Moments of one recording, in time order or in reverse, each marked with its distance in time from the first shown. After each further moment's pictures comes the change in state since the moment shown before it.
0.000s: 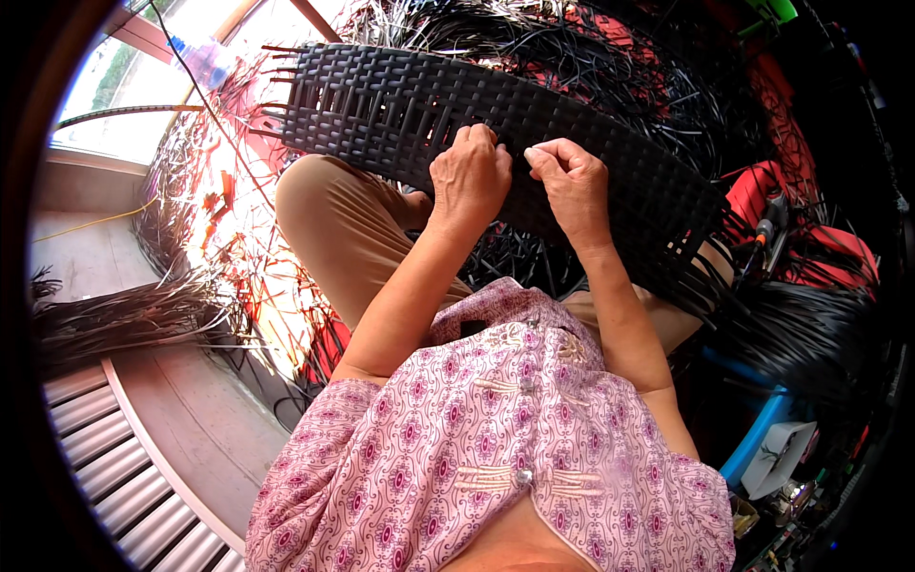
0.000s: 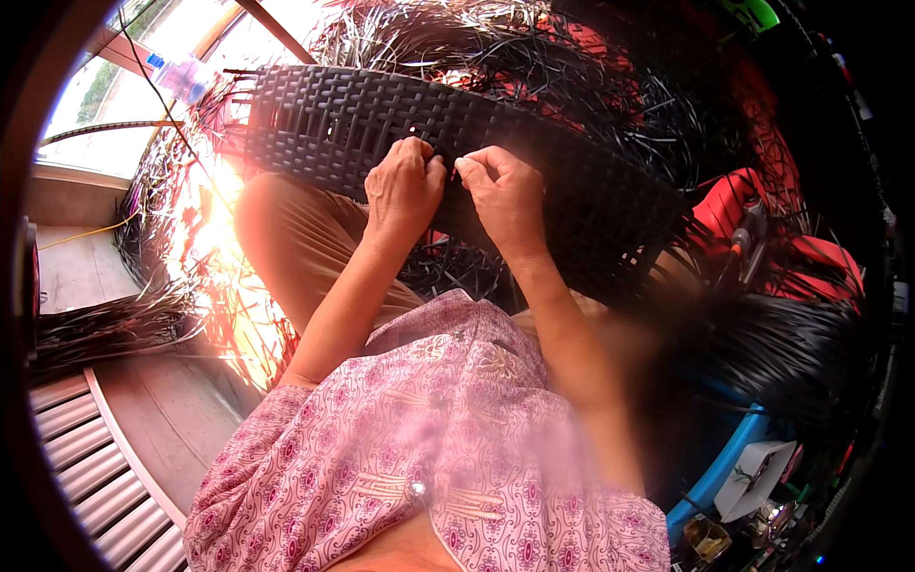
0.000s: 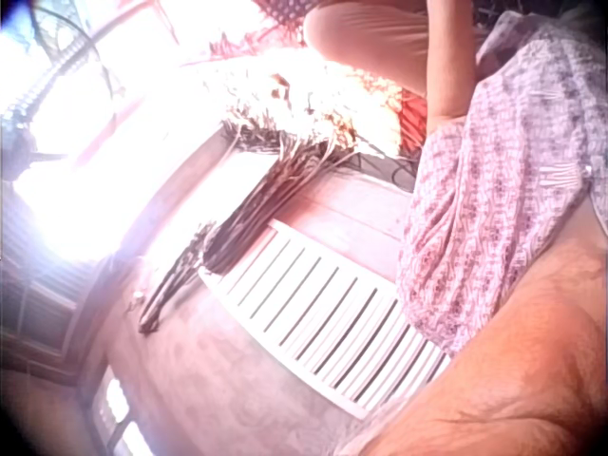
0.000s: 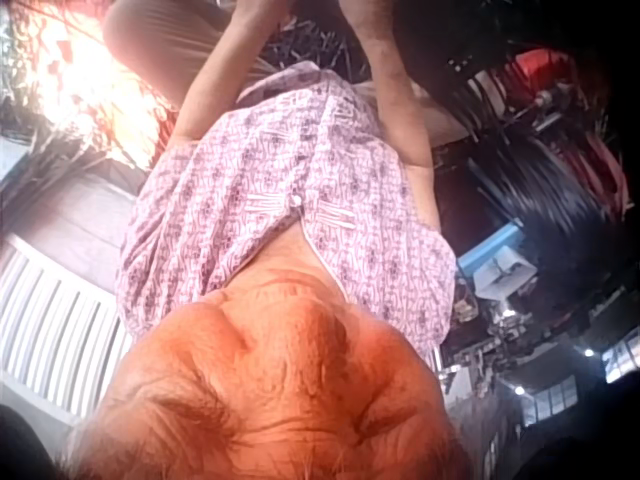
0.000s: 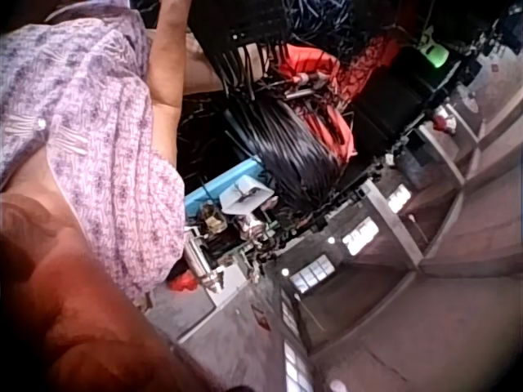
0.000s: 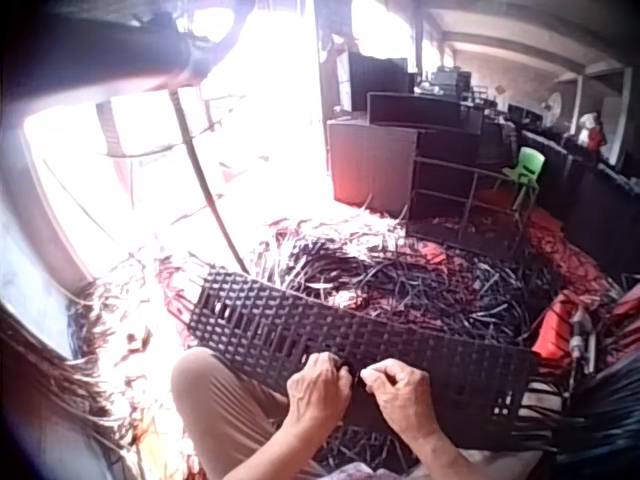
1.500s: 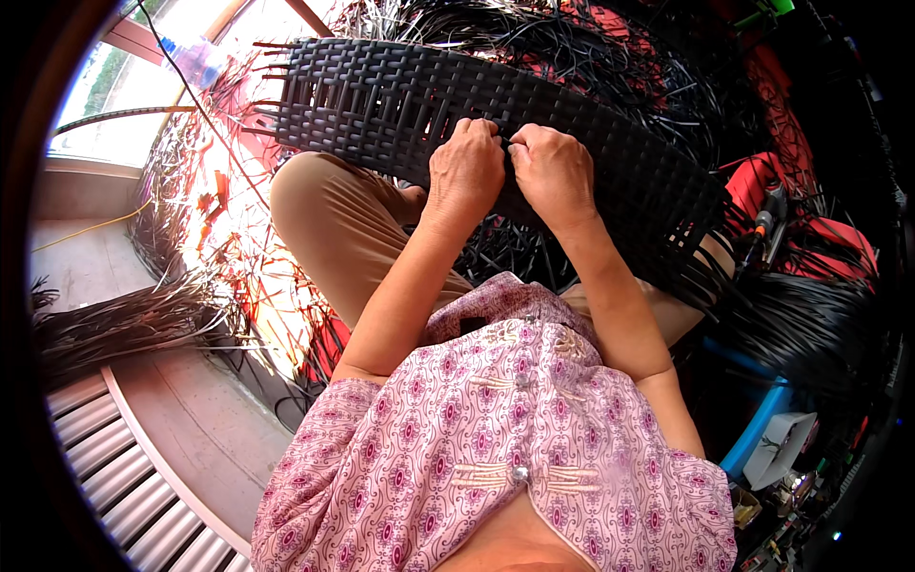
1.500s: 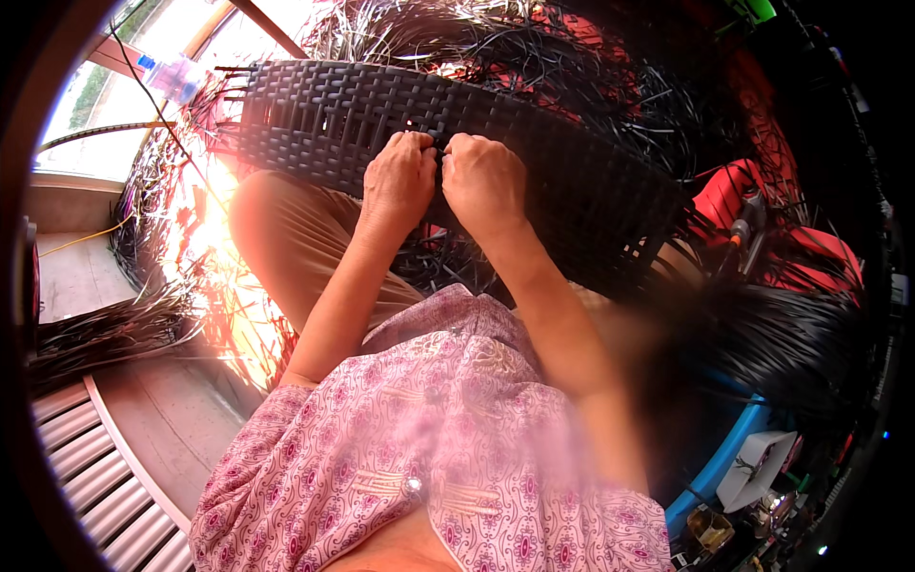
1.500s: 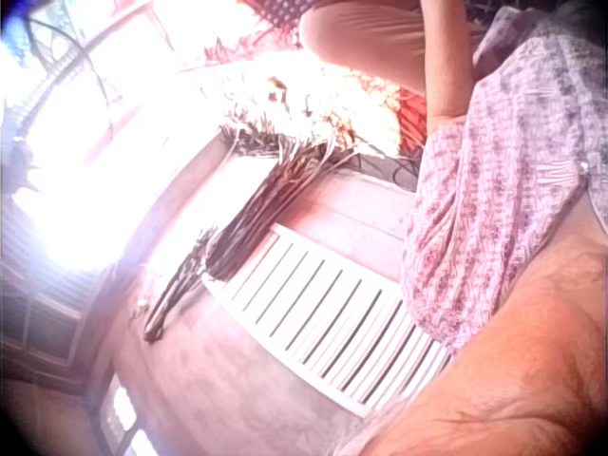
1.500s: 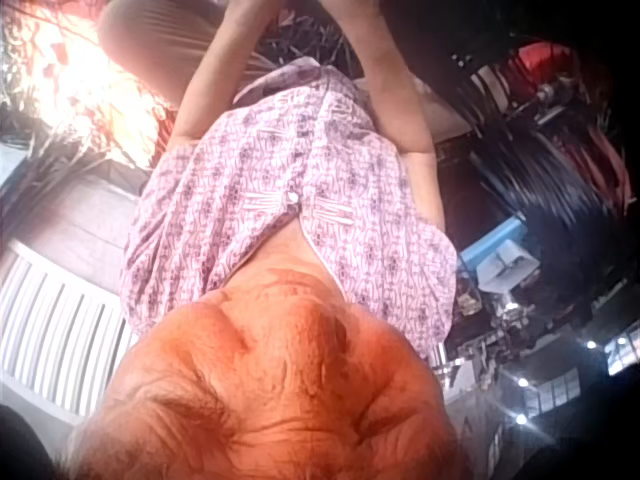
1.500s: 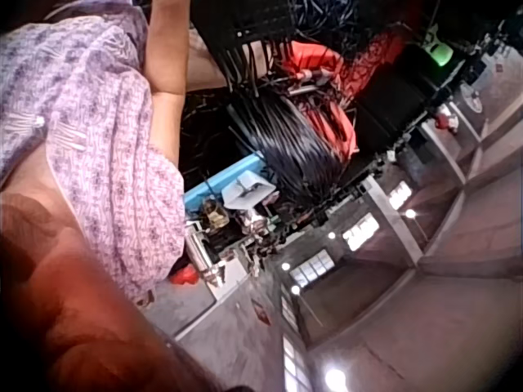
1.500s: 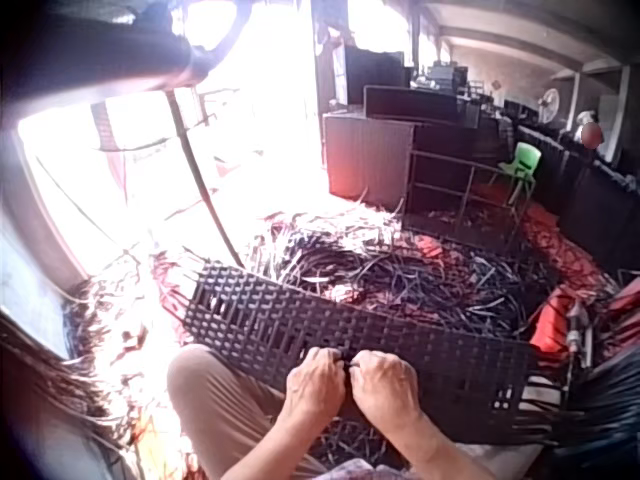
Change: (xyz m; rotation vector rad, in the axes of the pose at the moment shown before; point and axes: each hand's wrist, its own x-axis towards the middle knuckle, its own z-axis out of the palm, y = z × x) left_hand 0.002 -0.008 -0.003 -0.093 -0.071 0.023; right_hand 0.013 -0.007 0.021 -0.698 -0.065 -0.212
